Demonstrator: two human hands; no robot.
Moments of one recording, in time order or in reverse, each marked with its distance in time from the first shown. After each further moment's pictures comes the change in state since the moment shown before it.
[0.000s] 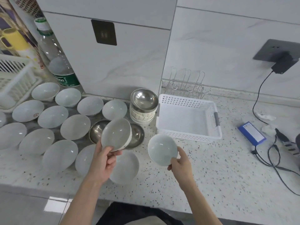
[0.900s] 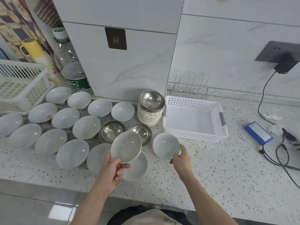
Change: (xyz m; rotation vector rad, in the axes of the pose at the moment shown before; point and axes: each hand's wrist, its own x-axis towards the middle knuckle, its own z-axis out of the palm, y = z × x) left_hand -0.025 -0.023 -0.032 0.159 -0.042 -0.040; right_hand 0.022 0.009 0.029 -0.114 0.068 0.034
